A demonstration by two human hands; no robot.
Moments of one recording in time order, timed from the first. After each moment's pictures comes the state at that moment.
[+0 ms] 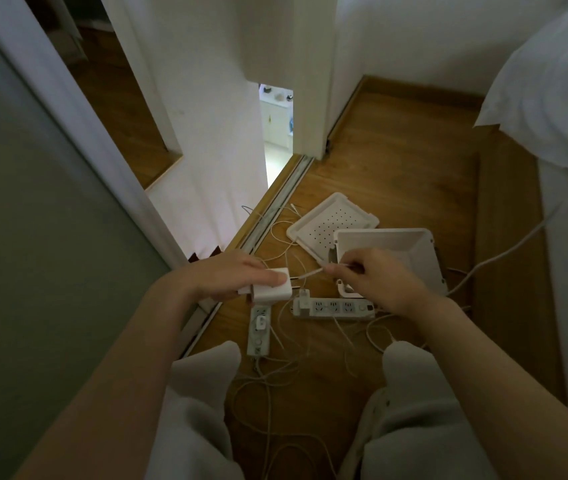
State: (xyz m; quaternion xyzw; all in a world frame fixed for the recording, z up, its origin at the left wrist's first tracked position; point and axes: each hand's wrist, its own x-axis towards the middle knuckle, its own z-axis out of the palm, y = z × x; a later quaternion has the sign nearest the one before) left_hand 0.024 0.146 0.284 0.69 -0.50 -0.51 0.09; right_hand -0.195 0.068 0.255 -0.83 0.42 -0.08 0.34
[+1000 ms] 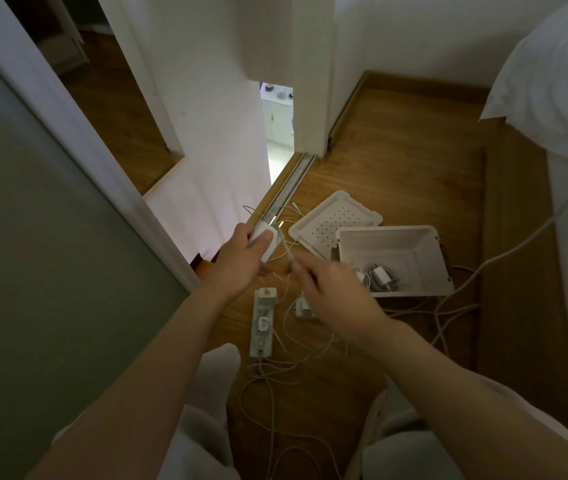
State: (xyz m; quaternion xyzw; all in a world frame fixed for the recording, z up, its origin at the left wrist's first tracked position) left_hand 0.004 0.121 0.254 0.74 -0.42 -0.37 0.36; right_hand -0.155 0.110 0.259 -0.83 0.38 -0.17 0.38
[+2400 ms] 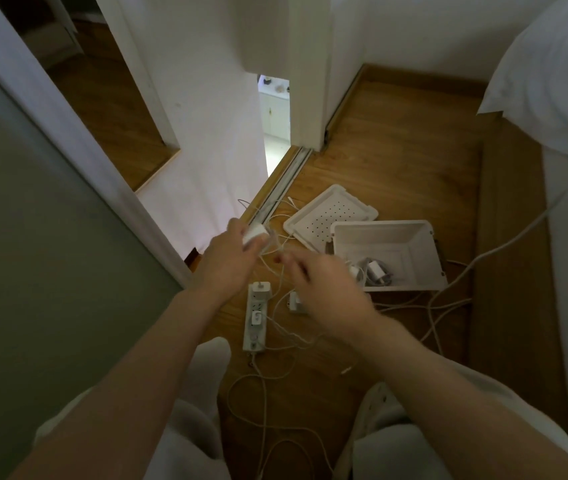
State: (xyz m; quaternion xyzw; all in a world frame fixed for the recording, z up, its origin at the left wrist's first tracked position) left_hand 0.002 0.128 0.250 0.79 -0.49 -0.26 0.28; right_hand -0.152 0.114 0.260 -0.82 0.39 -0.17 0.39
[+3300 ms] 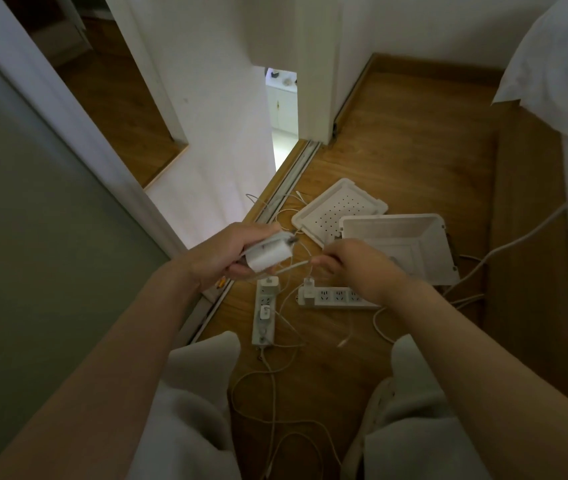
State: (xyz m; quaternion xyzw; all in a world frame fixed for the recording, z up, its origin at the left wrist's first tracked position) left_hand 0.017 0.134 0.281 0.59 -0.46 -0.59 0.28; right_hand -0.180 0.058 0.232 -0.86 0.38 -0.05 0.33
